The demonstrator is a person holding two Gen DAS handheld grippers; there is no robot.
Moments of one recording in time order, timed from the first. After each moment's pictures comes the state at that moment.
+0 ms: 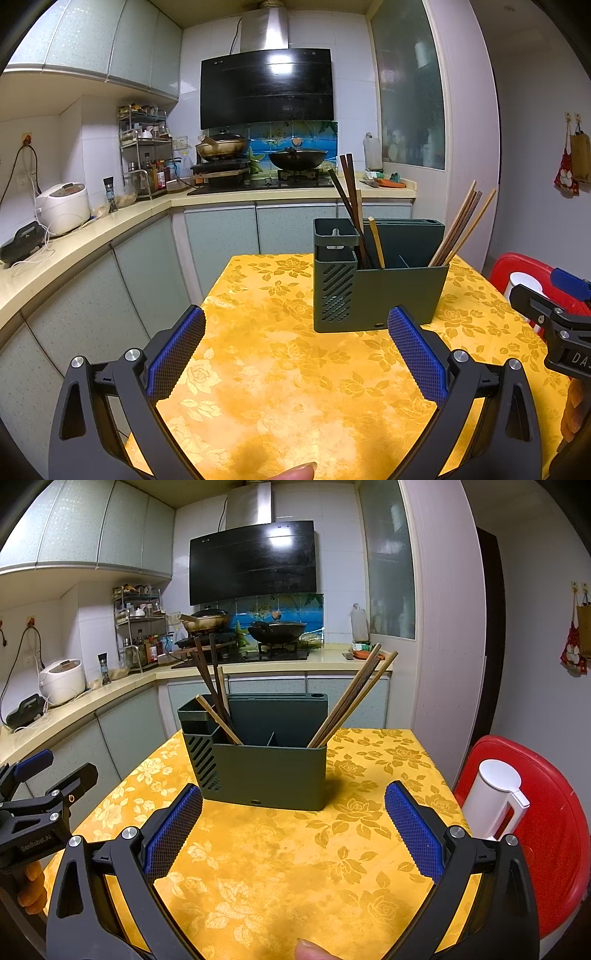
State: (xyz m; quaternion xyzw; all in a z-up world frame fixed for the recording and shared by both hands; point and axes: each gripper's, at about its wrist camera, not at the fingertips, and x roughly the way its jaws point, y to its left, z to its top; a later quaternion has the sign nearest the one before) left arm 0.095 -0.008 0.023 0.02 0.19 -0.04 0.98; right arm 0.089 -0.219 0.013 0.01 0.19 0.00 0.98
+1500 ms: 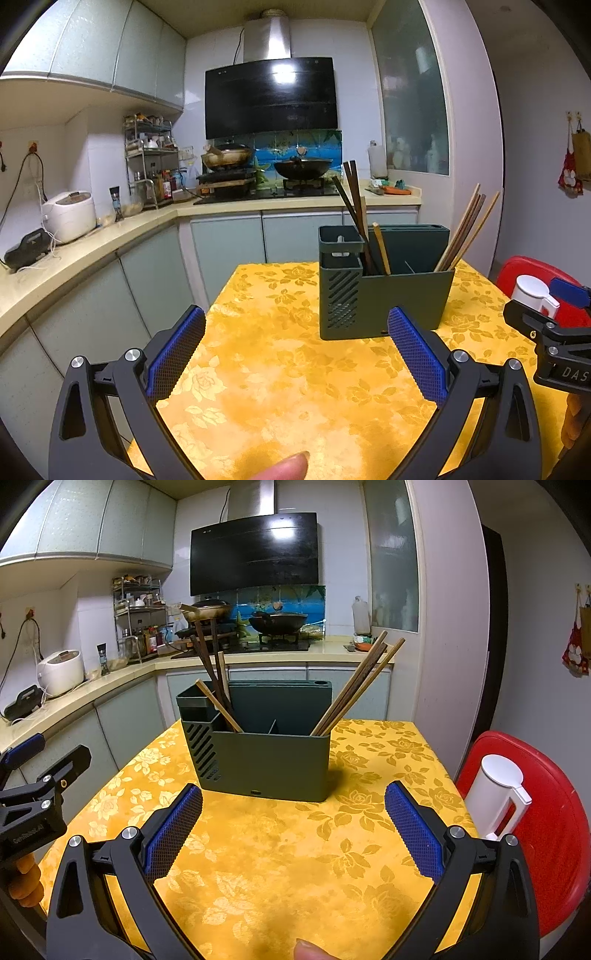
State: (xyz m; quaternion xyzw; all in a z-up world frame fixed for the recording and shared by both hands) left arm 0.093 -0.009 0.021 0.03 0.18 -0.03 0.98; right arm 0.096 -0.220 -0.001 0.00 0.21 0.01 0.98
